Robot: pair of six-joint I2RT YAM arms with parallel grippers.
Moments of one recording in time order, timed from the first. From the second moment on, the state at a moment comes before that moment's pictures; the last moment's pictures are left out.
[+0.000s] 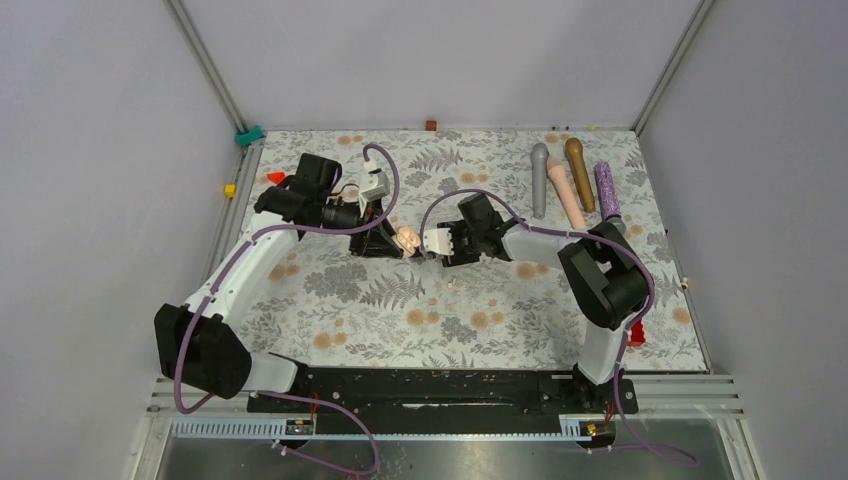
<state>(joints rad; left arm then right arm) -0.31 1.36 1.23 -0.83 1.16 0.58 0.62 1.85 1.05 -0.11 -0.25 -1.17</state>
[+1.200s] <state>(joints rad) -0.31 1.36 1.23 -0.83 1.17 0.58 0.64 1.78 1.11 -0.28 -0.25 -1.17</state>
